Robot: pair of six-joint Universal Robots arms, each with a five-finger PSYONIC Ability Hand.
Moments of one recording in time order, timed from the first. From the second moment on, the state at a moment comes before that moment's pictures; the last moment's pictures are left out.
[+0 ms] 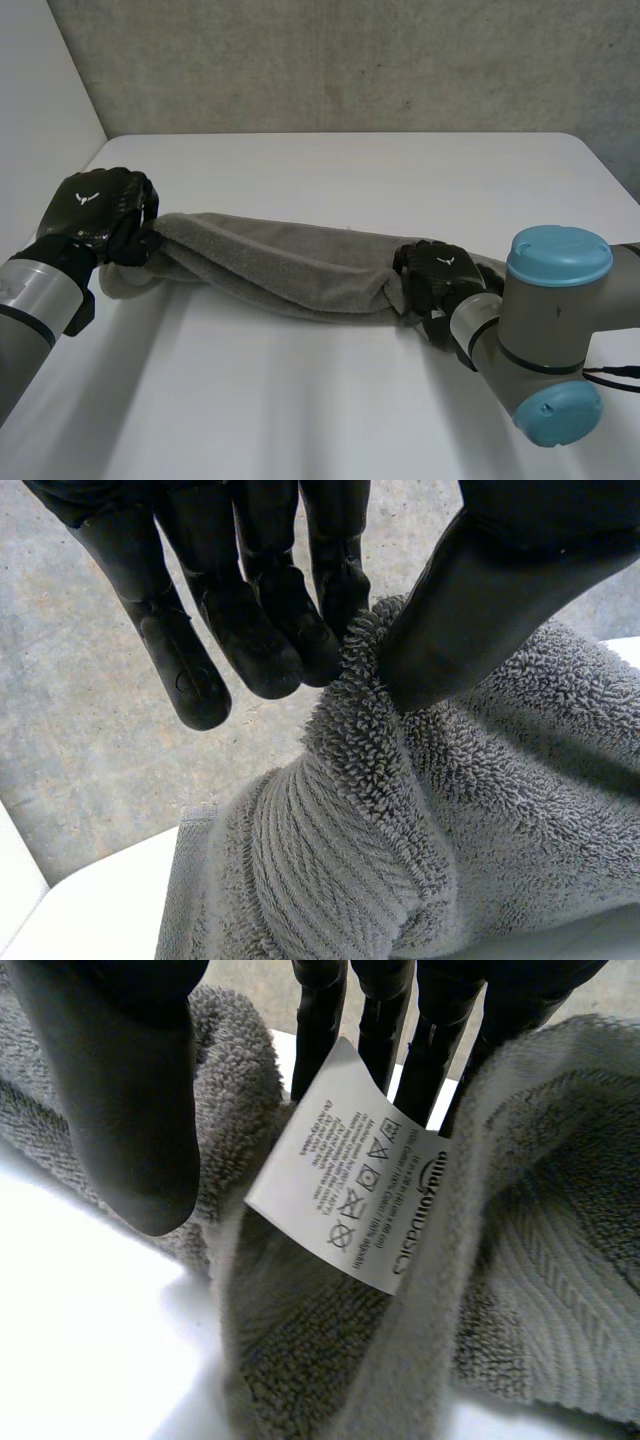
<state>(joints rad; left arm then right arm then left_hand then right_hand) 4.55 -1.52 -1.97 3.46 -1.32 3.20 2.07 -1.02 1.59 -0.21 1.53 3.14 1.36 1.39 1.39 1.39 1.20 0.56 0.55 0.56 0.56 0.39</state>
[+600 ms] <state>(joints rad) 4.58 -1.48 -1.96 3.45 -1.32 3.17 2.02 -1.19 1.38 0.06 1.35 2.93 1.36 1.39 1.39 1.39 1.20 1.31 1.28 1.33 1.34 1.14</state>
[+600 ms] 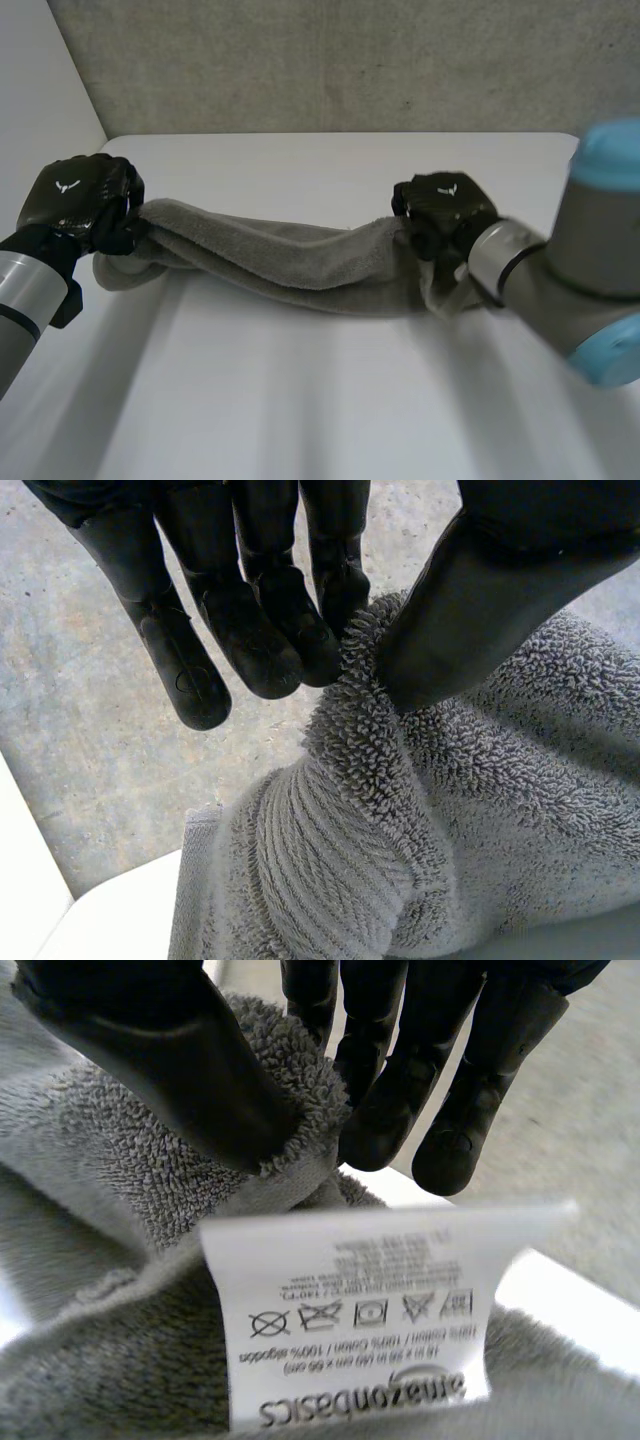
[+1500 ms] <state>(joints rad) 4.44 -1.92 -1.06 3.72 -1.58 3.65 2.01 -0.84 0.12 0.13 1.49 2.27 1.36 1.39 1.39 1.39 1.20 1.31 1.33 1.34 1.34 1.20</state>
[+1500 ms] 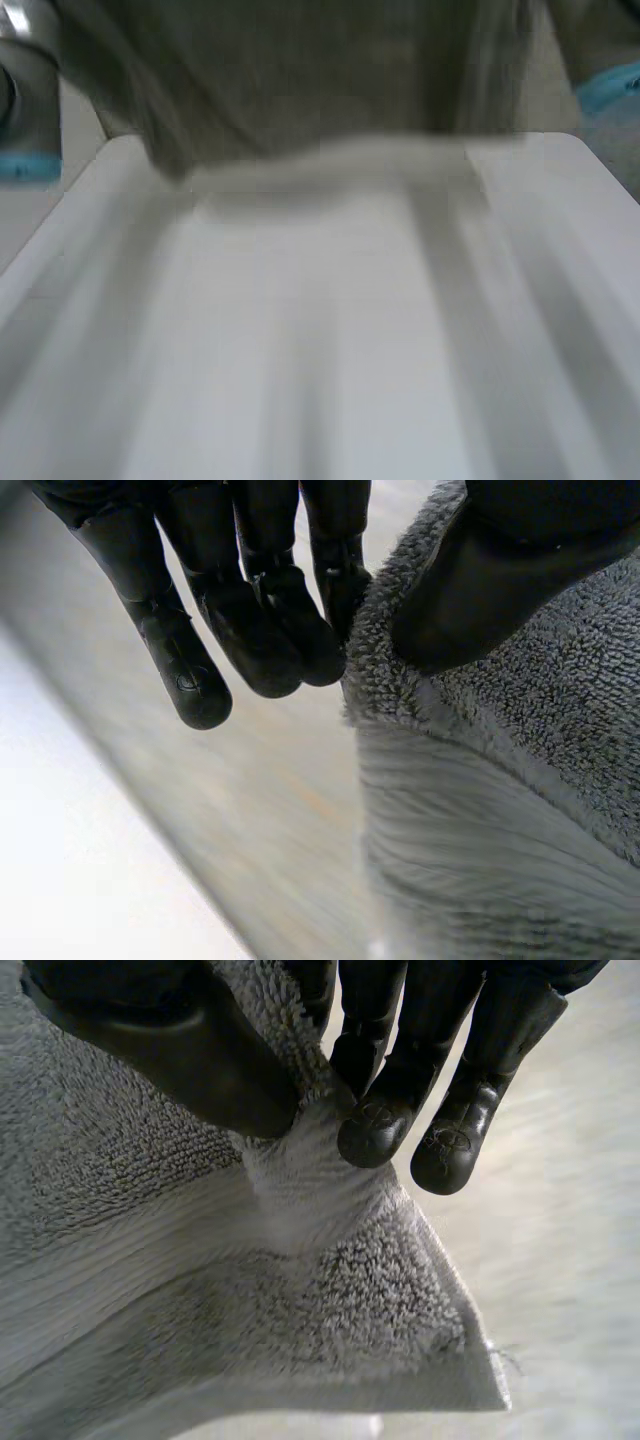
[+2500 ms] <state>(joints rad) 4.58 -1.94 -1.99 3.99 -1.39 3.84 1.94 -1.05 1.27 0.17 1.23 2.35 0.85 0.85 0.88 0.87 0.69 1.31 1.33 1.34 1.34 1.20</state>
